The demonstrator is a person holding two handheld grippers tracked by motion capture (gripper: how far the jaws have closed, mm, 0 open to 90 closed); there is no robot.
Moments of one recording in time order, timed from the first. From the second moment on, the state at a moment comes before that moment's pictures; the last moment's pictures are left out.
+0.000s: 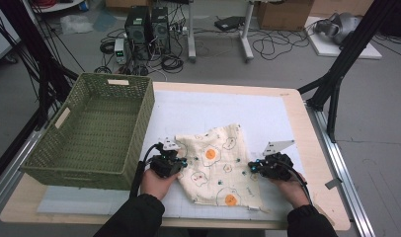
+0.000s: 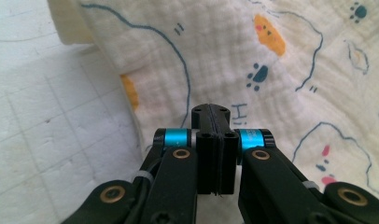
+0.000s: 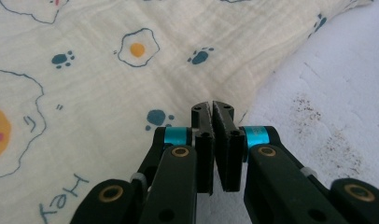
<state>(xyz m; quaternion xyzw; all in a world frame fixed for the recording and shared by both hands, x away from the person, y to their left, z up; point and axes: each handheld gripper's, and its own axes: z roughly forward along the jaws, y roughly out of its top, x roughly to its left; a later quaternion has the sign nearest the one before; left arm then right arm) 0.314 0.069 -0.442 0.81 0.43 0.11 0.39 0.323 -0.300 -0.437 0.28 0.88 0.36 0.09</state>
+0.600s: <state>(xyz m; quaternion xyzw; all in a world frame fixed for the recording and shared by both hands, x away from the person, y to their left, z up) 0.322 0.069 -0.431 0.80 0.43 0.12 0.41 0.334 -0.302 -0.423 0.29 0.88 0.37 0.11</state>
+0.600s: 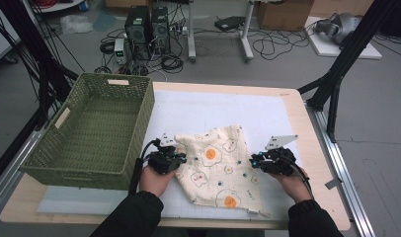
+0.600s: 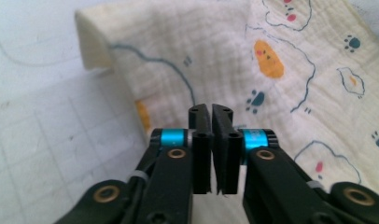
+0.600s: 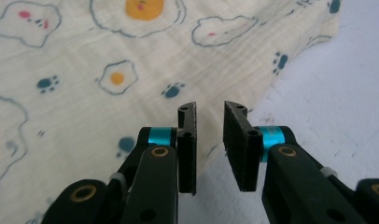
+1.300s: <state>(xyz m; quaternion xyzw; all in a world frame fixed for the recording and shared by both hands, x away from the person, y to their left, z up) 0.334 0.066 -0.440 0.79 0.45 0.11 0.39 0.348 -0.301 -0.417 0.33 0.87 0.34 0.15</state>
